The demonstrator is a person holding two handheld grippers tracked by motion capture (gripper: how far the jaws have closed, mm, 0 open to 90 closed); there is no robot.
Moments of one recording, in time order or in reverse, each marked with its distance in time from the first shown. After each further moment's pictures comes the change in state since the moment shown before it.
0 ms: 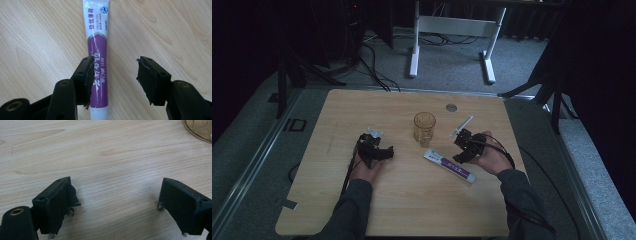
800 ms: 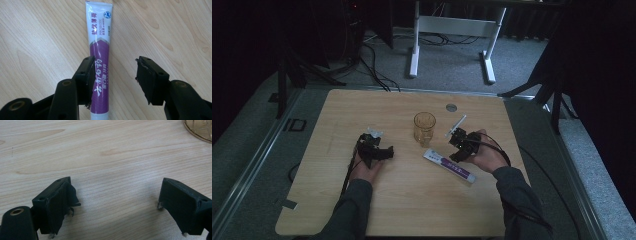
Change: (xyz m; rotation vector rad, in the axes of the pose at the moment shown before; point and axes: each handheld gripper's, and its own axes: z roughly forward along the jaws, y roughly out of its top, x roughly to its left) left arm 0.000 0.000 0.000 0.000 0.000 0.001; right arm 0.005 0.013 0.003 0.022 -0.006 -0.036
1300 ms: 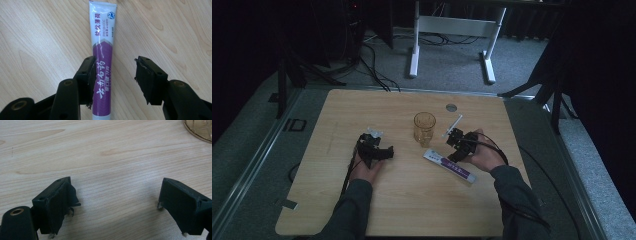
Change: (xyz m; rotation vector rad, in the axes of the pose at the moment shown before) left arm 0.000 0.000 0.000 0.000 0.000 0.000; right arm 0.003 0.007 0.004 0.023 0.008 -0.022
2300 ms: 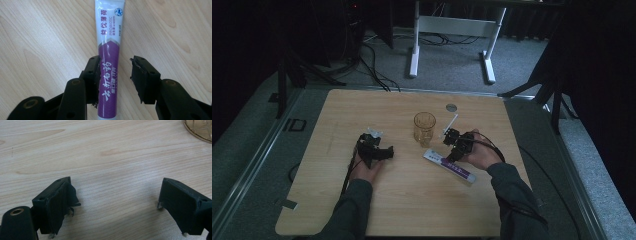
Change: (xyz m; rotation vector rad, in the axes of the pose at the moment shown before) left arm 0.000 0.000 0.000 -0.003 0.001 -0.002; right arm -0.001 0.008 0.011 0.061 0.060 0.014
